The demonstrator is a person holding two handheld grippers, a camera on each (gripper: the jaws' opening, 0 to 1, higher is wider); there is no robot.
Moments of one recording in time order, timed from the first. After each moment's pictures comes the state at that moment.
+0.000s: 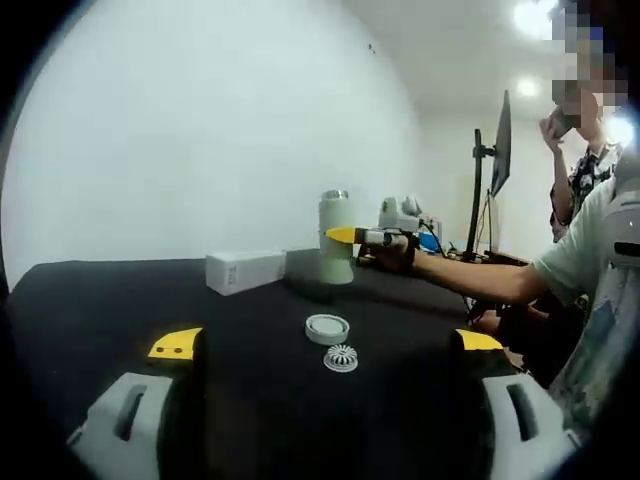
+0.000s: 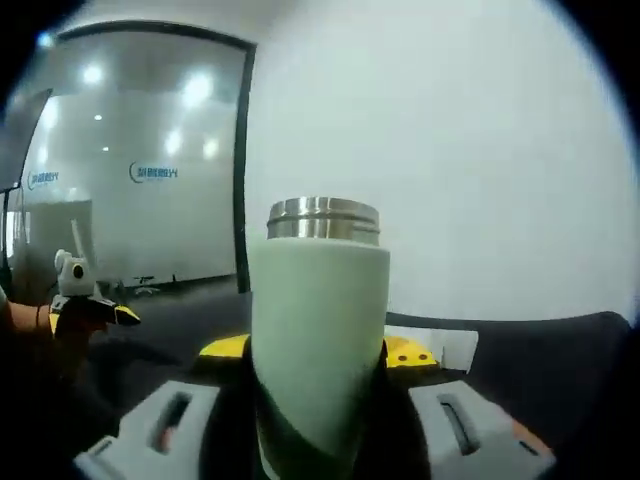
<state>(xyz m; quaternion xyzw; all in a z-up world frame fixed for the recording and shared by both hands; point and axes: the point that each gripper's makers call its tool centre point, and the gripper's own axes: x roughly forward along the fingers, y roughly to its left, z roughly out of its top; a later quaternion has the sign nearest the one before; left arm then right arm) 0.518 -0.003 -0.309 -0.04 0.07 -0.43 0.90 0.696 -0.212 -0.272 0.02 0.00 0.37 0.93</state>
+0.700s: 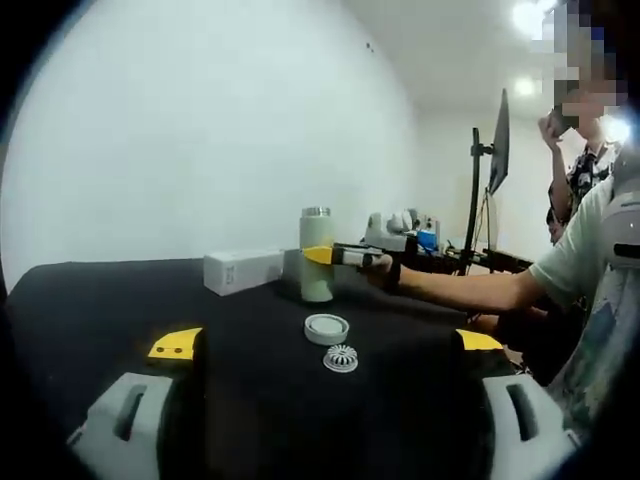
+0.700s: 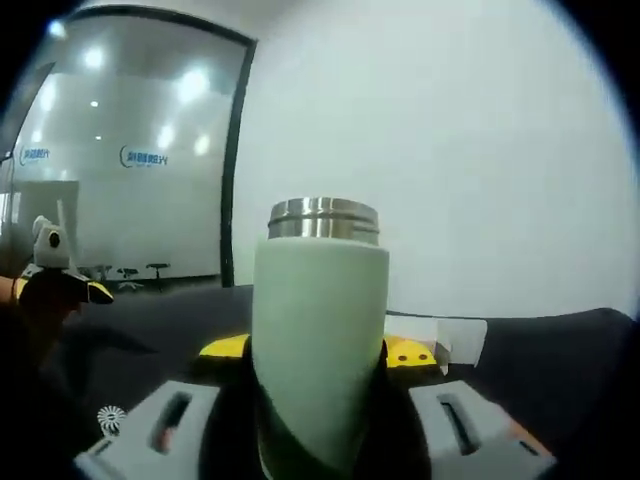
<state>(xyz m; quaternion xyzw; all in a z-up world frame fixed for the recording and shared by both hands) 0.517 -0.010 -0.309 -0.04 0.07 -0.44 0.90 0.710 -0.197 -0.298 0.01 -0.01 0.34 0.94</state>
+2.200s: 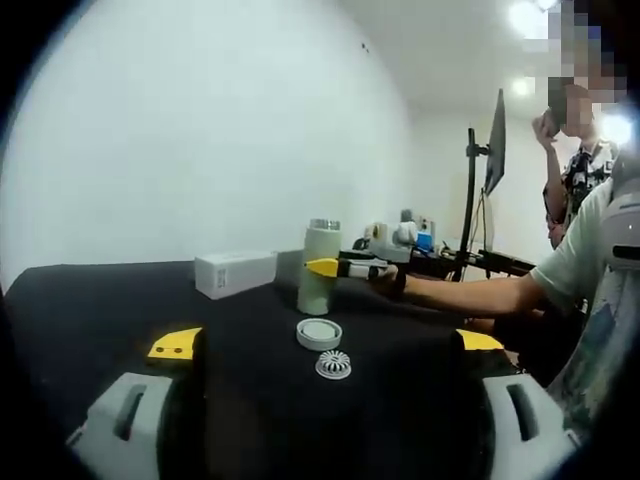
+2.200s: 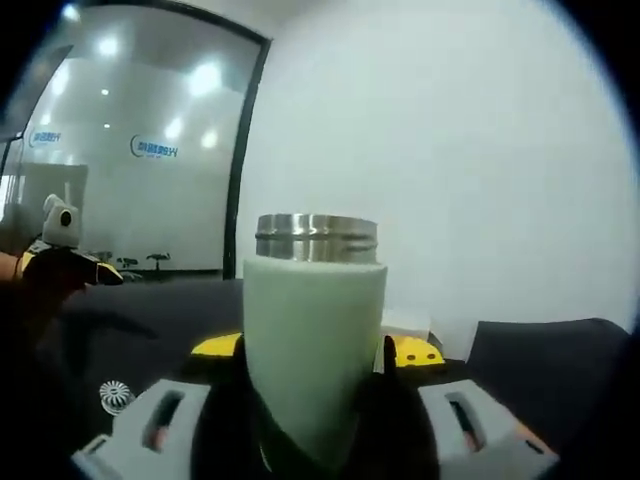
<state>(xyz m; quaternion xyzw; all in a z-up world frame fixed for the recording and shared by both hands) 0.523 -0.013 -0.307 -0.04 0.07 -0.45 0.89 0.691 -0.199 -0.306 -0.02 -0.03 0.36 0.93</state>
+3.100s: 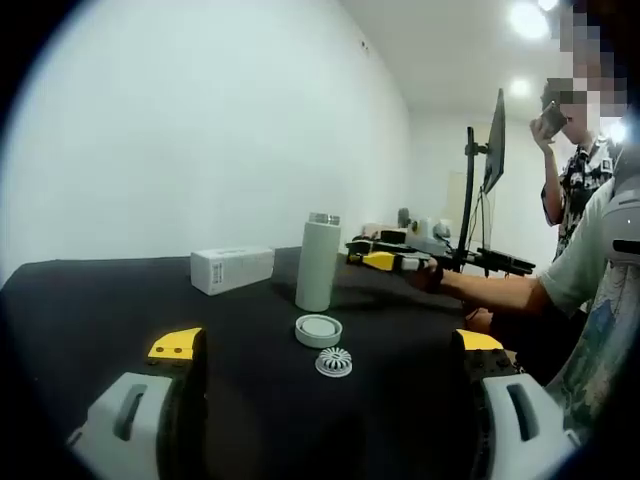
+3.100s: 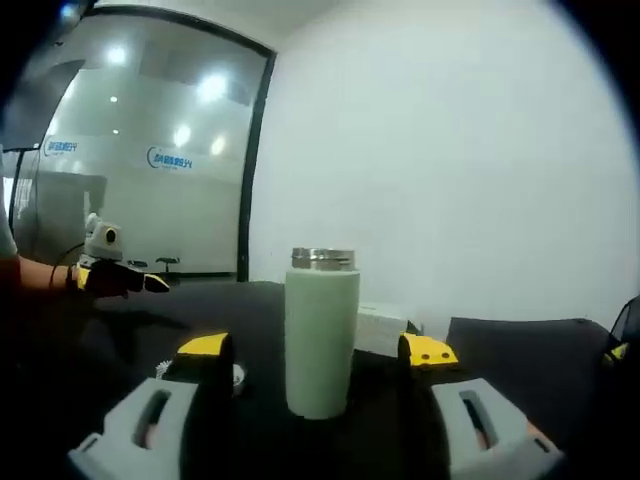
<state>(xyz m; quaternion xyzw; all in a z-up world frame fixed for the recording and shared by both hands) 0.525 -0.019 -0.317 -0.04 0.08 -0.45 0.89 0.600 -0.248 -0.302 -0.02 -0.03 0.39 0.92</state>
